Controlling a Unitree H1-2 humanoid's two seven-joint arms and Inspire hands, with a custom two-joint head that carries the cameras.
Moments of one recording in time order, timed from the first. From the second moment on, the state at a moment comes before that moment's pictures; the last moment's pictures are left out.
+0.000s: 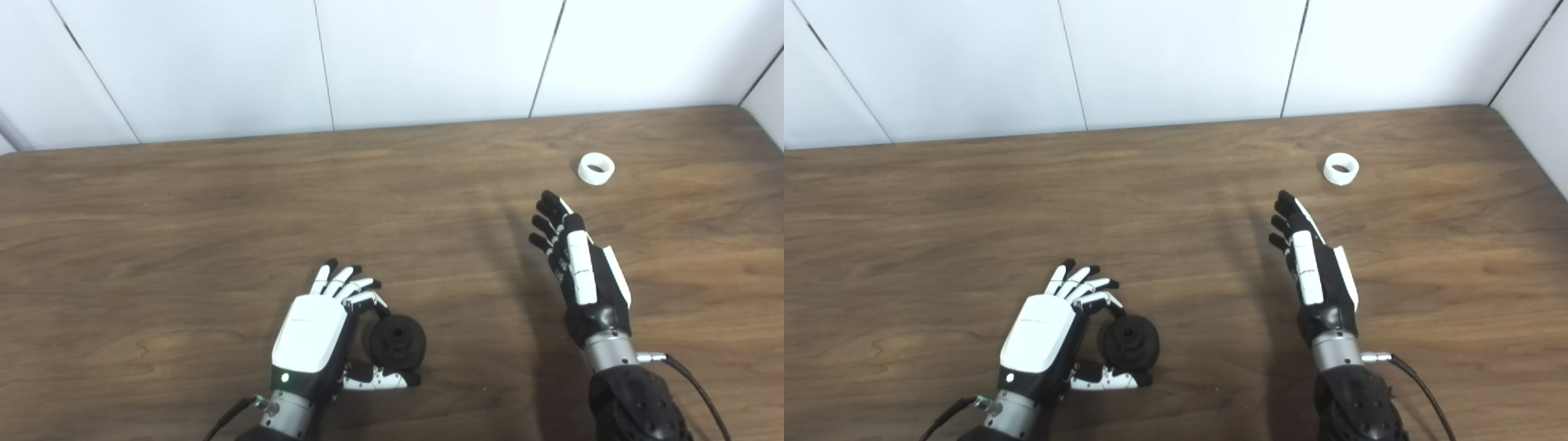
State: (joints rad) left arm 0.14 0.17 -0.47 -0.25 1.06 0.06 0.07; right arm 0.14 -0.03 -0.04 -0.42 0.02 0.27 -0.05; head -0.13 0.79
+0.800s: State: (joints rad) left arm 0.14 0.16 -0.47 -0.24 1.07 0.06 0.07; right arm -0.11 -0.27 -0.11 -0.43 -0.08 0.43 -0.01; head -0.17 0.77
